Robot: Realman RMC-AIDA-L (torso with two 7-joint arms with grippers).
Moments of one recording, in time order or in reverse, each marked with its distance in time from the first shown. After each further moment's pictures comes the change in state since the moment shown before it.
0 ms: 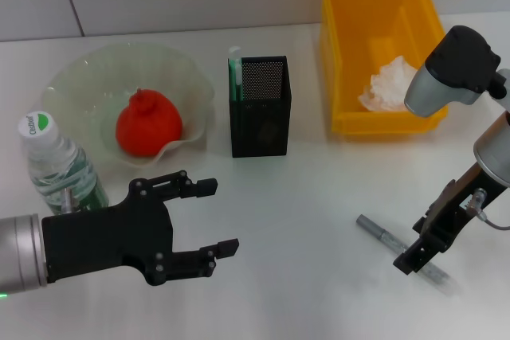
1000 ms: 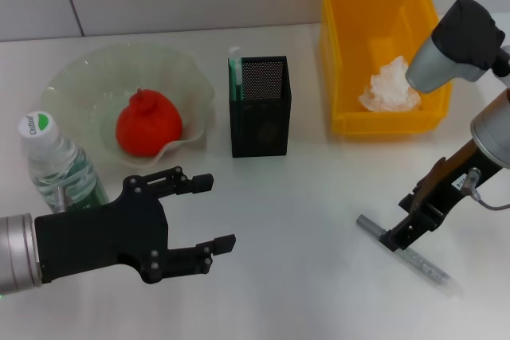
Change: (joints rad) left arm 0.016 0.003 -0.001 0.012 -0.026 0.008 -0.001; right arm 0.006 0.000 0.033 -0.056 0.041 0.000 -0.016
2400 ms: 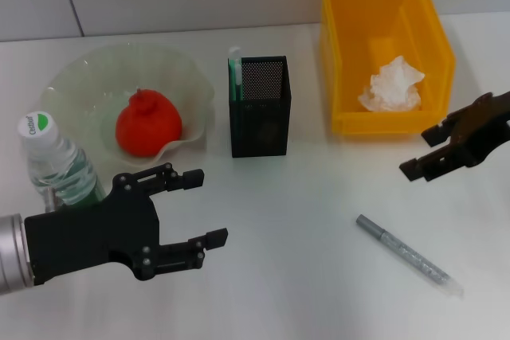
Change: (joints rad) left arm 0.018 -0.002 -0.022 0.006 -0.010 0.006 -0.015; right arm -0.075 -0.033 0.275 -0.195 0.172 -0.074 -0.101
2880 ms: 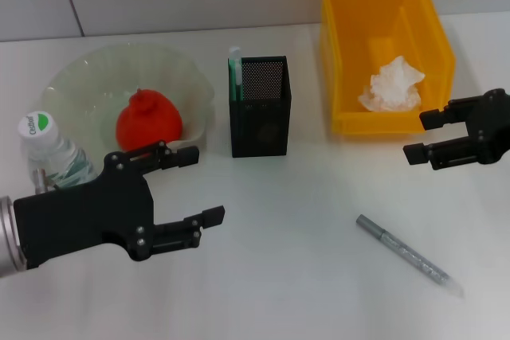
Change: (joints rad) left arm 0.011 0.004 -0.001 0.061 -0.042 -0.004 -0.020; right arm -0.093 0.002 0.202 0.176 0.231 0.058 -0.336
